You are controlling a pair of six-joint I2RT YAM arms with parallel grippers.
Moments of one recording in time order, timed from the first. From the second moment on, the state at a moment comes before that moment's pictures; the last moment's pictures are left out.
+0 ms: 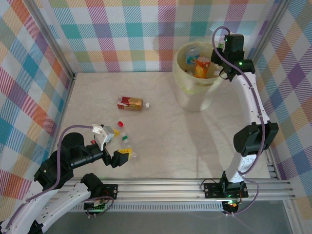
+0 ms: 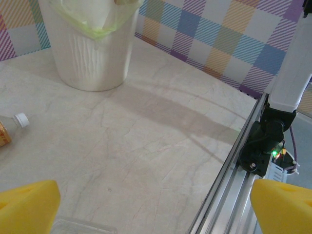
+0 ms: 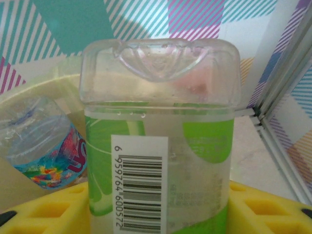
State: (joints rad) left arm -0.70 0.45 0.87 -0.76 0.29 -0.09; right arm 0.11 1.82 2.02 -0.71 0.19 0.19
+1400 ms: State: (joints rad) left arm -0.70 0.47 0.87 -0.76 0.23 -0.09; right arm 0.18 1.44 1.65 -0.61 0.02 0.27
